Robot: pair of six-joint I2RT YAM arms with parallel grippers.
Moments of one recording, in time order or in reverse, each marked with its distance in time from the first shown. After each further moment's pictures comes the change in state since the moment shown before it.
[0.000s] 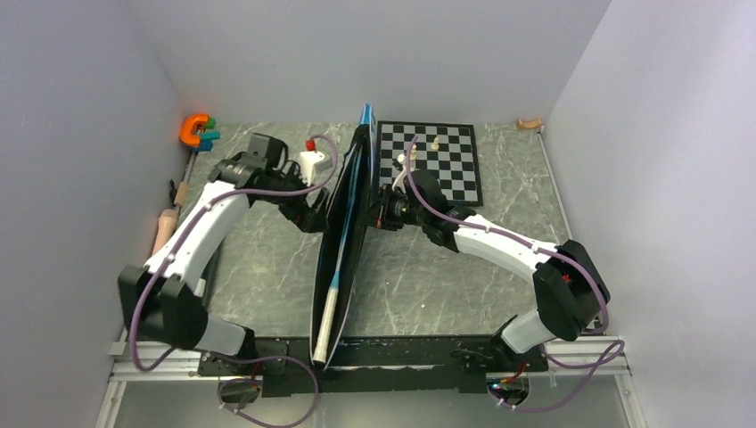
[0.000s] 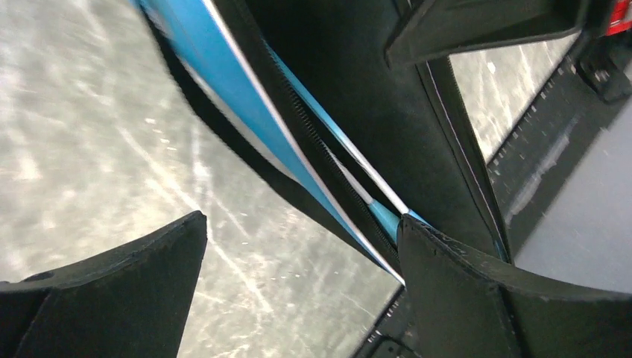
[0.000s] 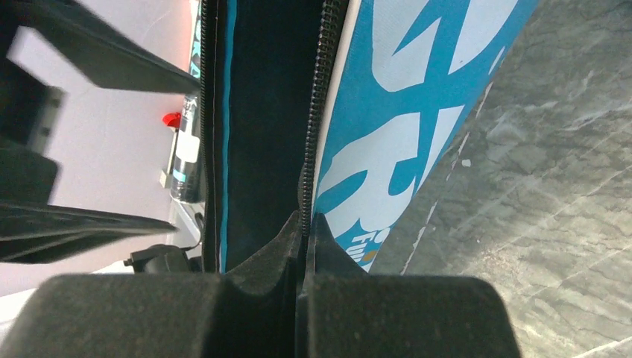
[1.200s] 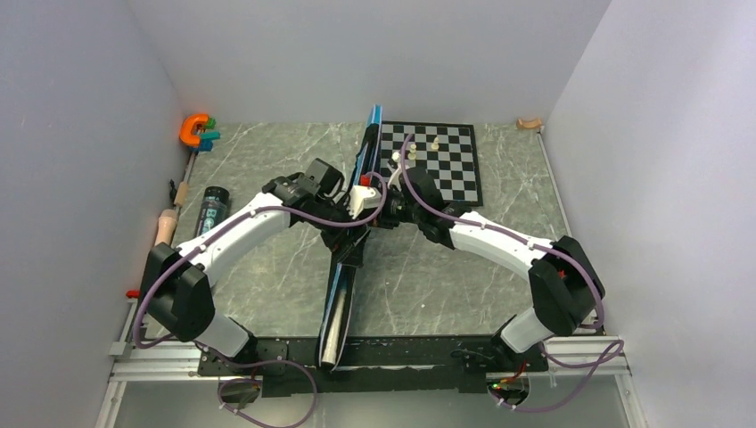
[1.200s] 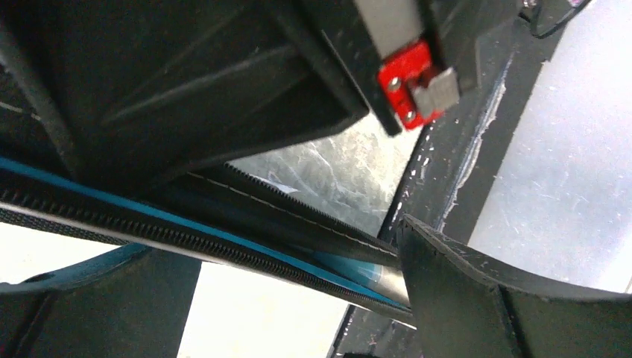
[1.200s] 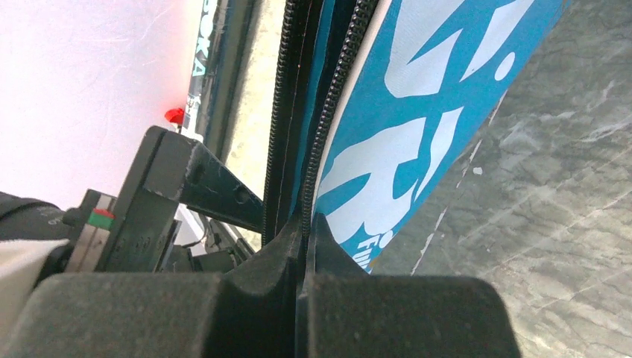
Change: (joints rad) left arm -0.310 0.136 -0.072 0.062 0.075 -0.057; right arm 0.009 0.029 0.039 -0.007 -0.010 -0.006
